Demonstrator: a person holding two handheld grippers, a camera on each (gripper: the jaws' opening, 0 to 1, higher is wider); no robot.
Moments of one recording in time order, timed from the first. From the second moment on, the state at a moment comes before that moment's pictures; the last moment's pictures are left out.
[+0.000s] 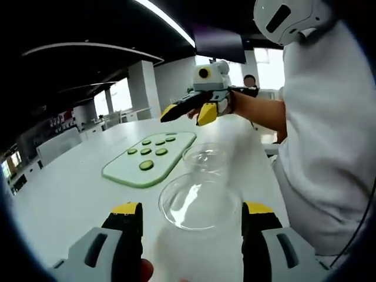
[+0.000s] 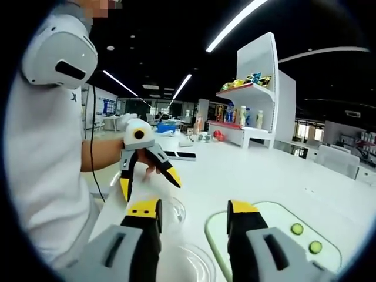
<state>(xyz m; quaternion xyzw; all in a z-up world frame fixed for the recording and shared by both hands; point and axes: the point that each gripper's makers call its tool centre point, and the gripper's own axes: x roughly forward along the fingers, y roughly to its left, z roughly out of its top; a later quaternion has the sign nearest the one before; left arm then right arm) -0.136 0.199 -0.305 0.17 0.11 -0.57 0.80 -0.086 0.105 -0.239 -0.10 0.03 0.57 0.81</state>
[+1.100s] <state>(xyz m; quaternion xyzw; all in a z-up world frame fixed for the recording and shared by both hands) -0.143 0.192 -0.312 0.16 0.12 -0.58 0.79 -0.064 0.059 -0.251 -0.09 0.05 0.52 0.85</state>
